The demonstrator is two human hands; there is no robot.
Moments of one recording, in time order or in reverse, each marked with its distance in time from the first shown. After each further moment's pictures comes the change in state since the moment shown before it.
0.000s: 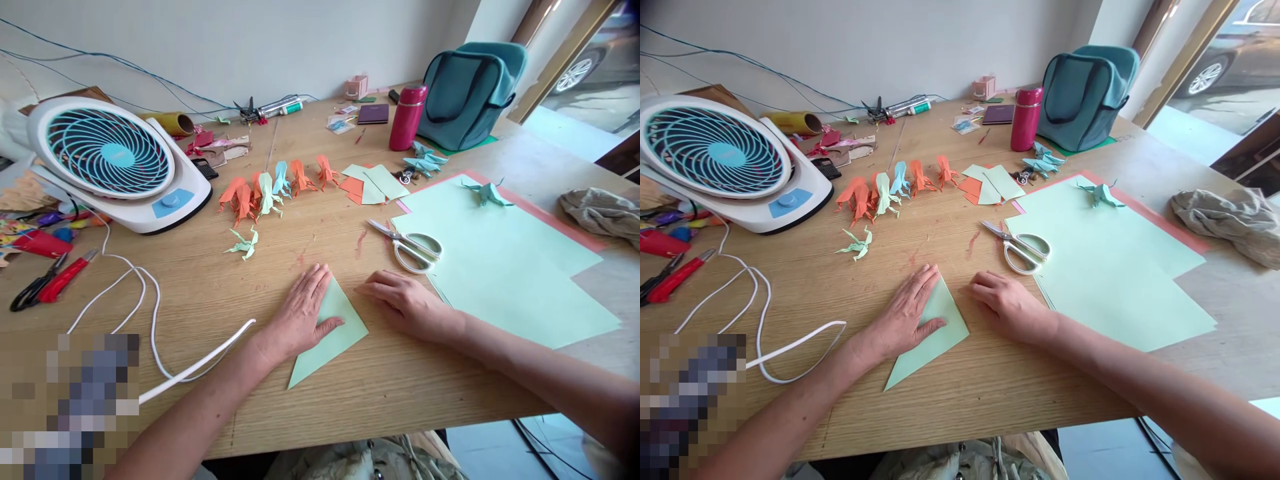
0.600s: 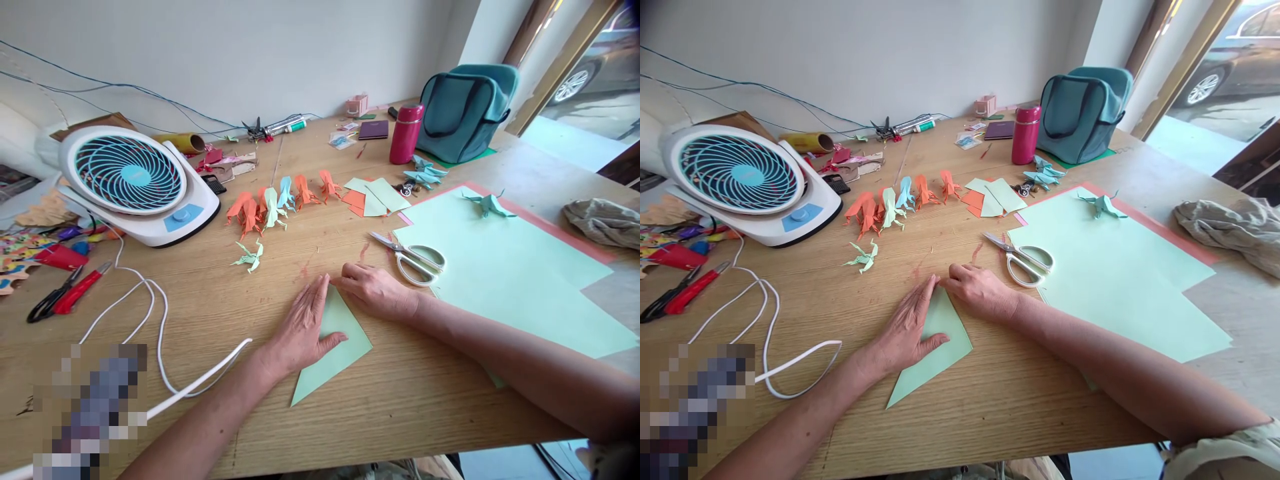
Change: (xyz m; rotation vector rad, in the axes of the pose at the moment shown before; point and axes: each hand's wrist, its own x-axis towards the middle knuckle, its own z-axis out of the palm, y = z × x) left_hand -0.003 -0.001 0.004 -0.061 0.019 -0.048; right_hand 0.060 0.023 0.025 -0.315 -0.103 -0.071
